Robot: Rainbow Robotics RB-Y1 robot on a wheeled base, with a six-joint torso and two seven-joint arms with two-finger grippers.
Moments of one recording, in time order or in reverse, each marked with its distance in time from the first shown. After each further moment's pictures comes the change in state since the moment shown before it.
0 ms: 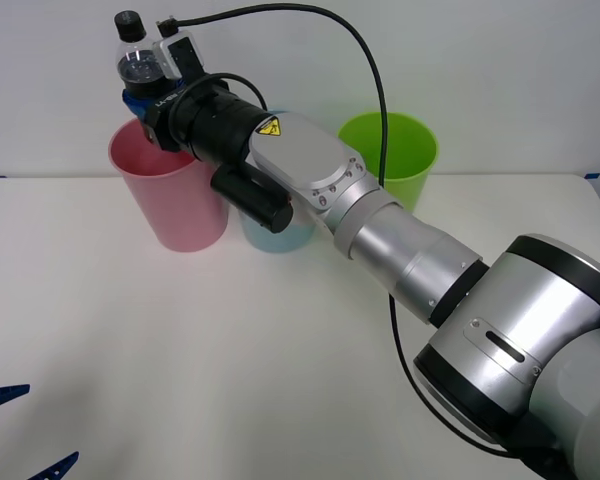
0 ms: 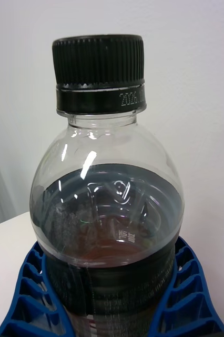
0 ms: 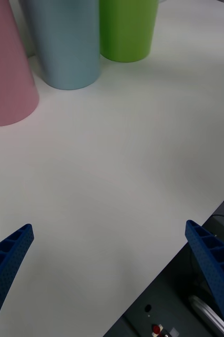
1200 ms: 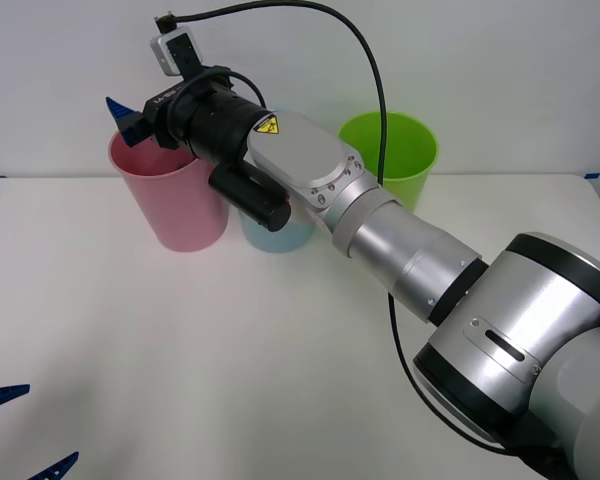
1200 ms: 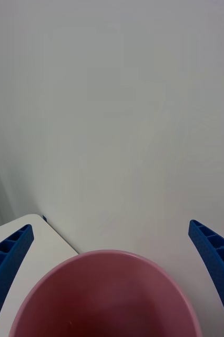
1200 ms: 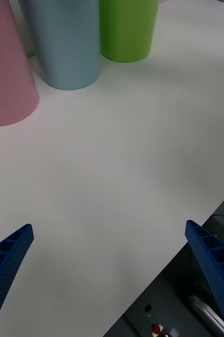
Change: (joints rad) right arm -0.006 0.000 0.004 -0.003 -0.003 0.013 -0.003; left arm 0.000 0.000 0.000 0.000 0.000 0.000 0.000
